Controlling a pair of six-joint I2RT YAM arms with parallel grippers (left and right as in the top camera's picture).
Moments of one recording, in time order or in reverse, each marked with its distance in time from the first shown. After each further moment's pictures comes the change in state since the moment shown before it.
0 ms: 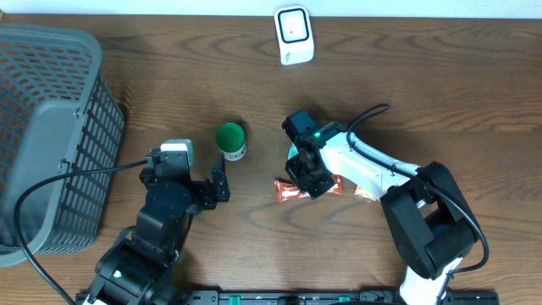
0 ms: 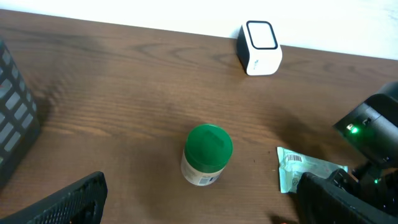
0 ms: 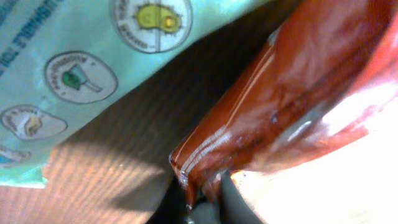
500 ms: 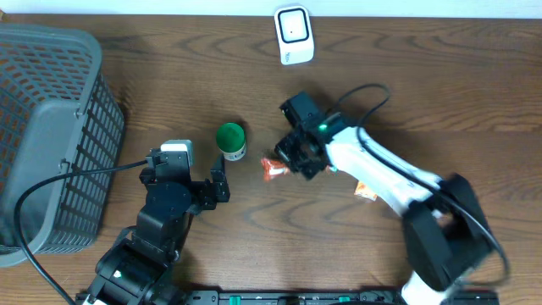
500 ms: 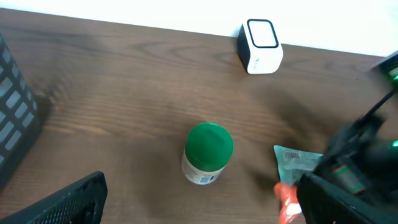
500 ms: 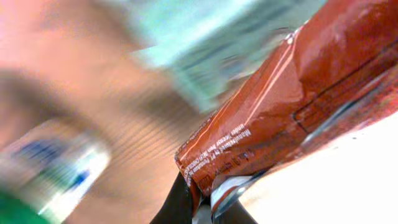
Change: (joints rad) left arm 0.000 0.000 0.000 -0.005 0.000 0.000; right arm -0.007 -0.105 0.076 0.104 -0.035 -0.179
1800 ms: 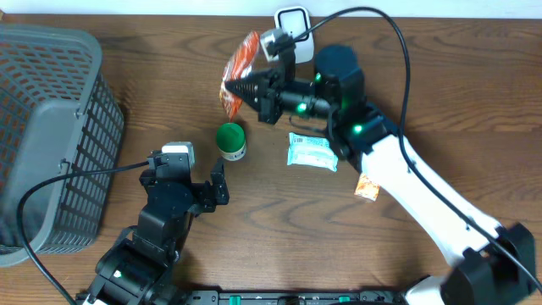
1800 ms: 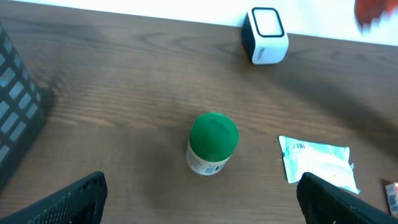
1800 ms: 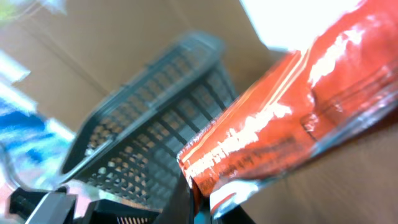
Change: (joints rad) left arm 0.000 0.001 0.000 -0.035 0.000 0.000; right arm -0.053 -0.190 0.034 0.898 -0.552 -0.912
